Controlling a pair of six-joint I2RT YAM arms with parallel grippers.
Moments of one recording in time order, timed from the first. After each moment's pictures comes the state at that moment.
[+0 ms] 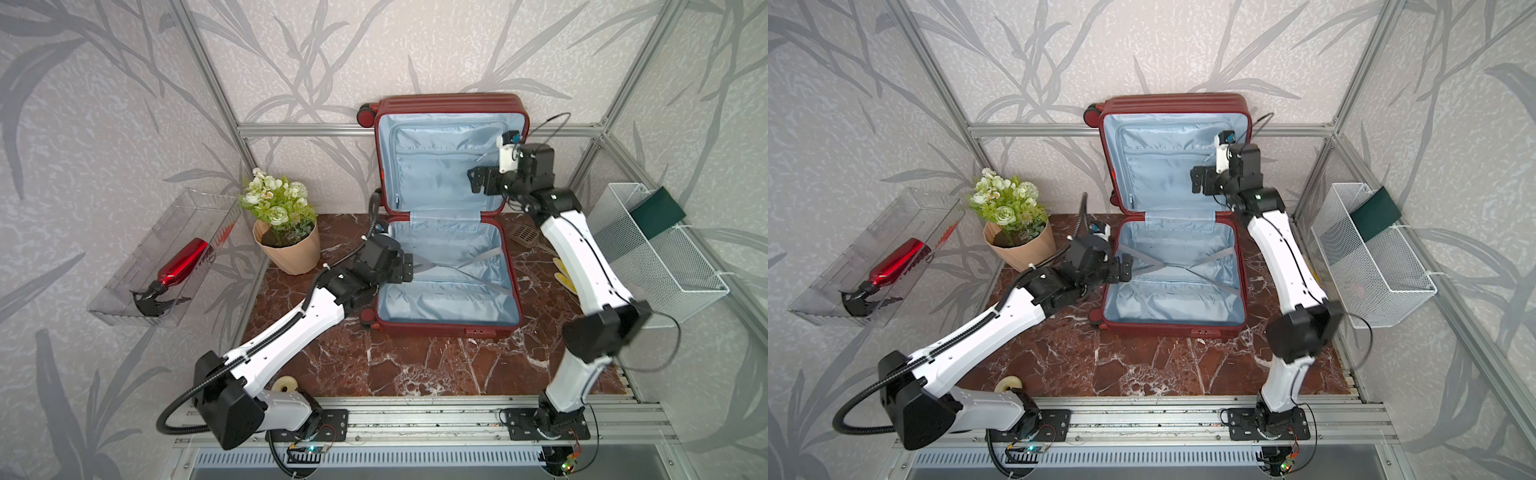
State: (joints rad) left arm -0.62 1.33 1.25 -0.53 -0.34 -0.42; right arm 0.24 1.66 1.86 -0.50 -0.04 0.13
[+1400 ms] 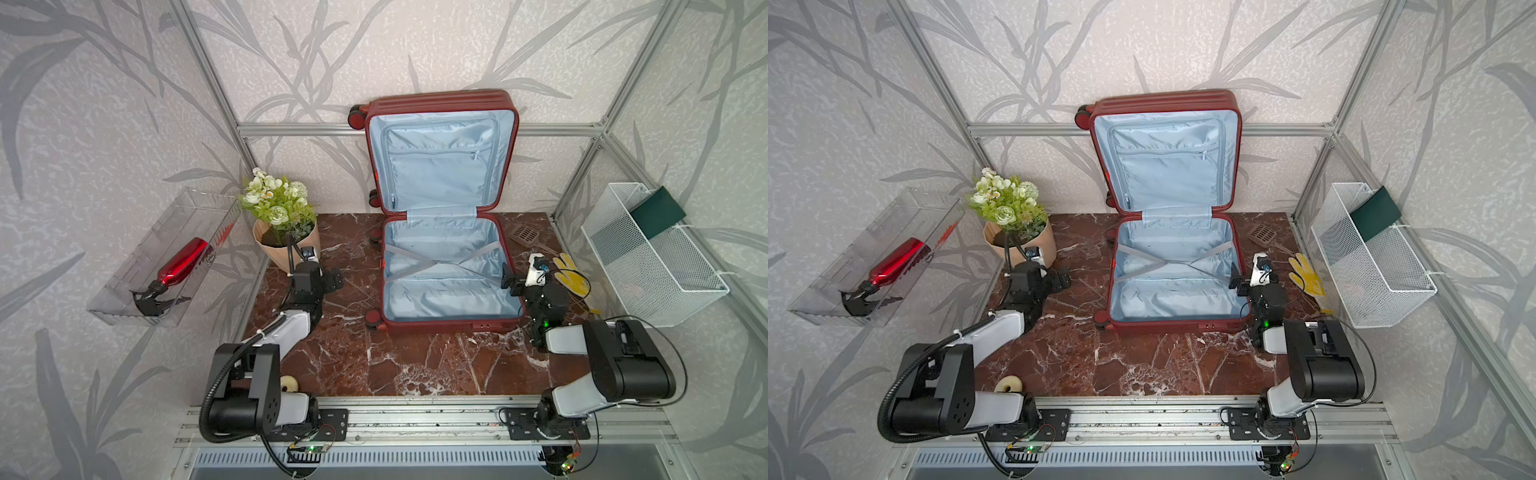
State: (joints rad) left arm -0.01 1.36 0.52 0.33 -0.16 -0.15; right arm 0.00 1.54 0.32 1.14 -0.07 0.03
